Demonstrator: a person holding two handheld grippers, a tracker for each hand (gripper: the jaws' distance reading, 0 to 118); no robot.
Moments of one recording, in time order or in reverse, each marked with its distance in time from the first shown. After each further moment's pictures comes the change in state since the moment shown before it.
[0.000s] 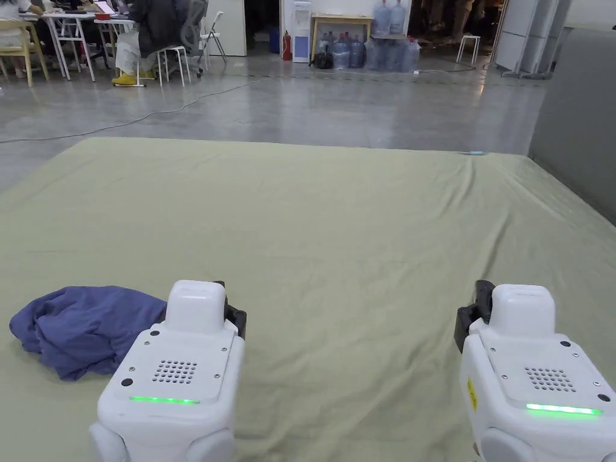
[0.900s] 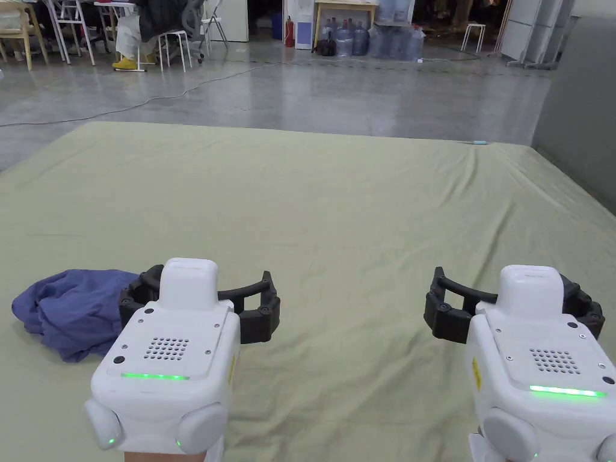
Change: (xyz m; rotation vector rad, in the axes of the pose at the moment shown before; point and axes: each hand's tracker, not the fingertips) left arm -0.012 0.009 -0.002 0.043 -0.028 0.057; right arm 0.009 0.005 0.001 0.049 -0.017 0.017
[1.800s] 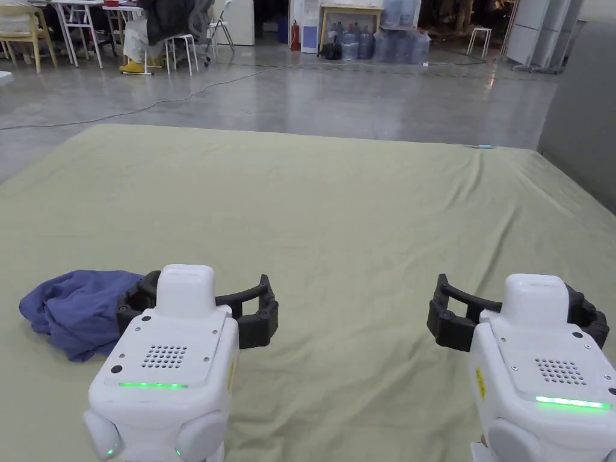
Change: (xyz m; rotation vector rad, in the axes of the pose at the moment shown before) left arm -0.002 0.000 0.010 0.007 0.029 0.017; right arm -0.001 -0.002 0.005 -0.002 0.009 -0.011
